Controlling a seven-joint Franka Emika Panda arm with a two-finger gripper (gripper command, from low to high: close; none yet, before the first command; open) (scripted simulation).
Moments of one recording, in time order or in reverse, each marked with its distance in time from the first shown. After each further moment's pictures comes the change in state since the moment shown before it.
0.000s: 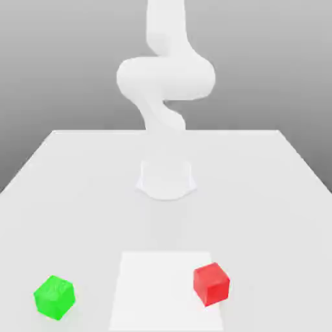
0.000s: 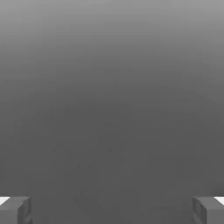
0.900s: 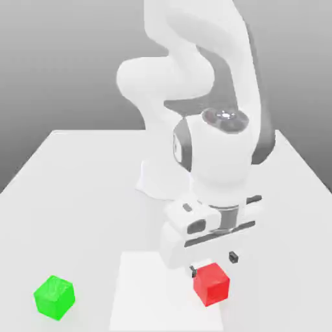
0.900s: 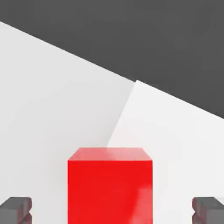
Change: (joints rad) arm 0.143 0.985 0.033 -0.280 -0.039 0.546 -0.185
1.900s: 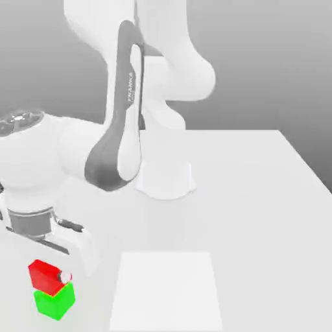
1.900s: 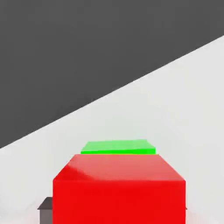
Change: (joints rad) arm -0.358 0.023 -0.258 0.173 0.204 -0.163 0.109
